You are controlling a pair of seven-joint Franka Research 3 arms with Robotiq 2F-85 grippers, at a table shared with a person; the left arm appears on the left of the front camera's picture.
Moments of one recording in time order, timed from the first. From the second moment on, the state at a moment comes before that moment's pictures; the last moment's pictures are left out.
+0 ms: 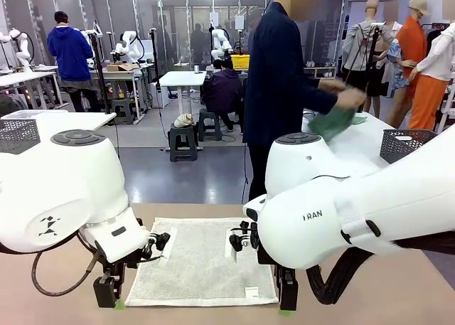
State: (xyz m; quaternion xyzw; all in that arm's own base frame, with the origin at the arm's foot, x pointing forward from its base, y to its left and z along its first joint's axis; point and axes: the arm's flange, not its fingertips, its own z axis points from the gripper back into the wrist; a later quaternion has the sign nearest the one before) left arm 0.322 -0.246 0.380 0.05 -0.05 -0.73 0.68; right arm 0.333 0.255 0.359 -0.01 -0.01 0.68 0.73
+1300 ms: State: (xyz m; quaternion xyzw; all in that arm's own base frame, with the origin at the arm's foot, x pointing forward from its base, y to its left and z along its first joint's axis) left arm 0.350 -0.234 0.302 -0.01 -0.02 -0.72 0.69; right arm 0.347 0.280 0.295 0.00 0.00 0.70 0.72
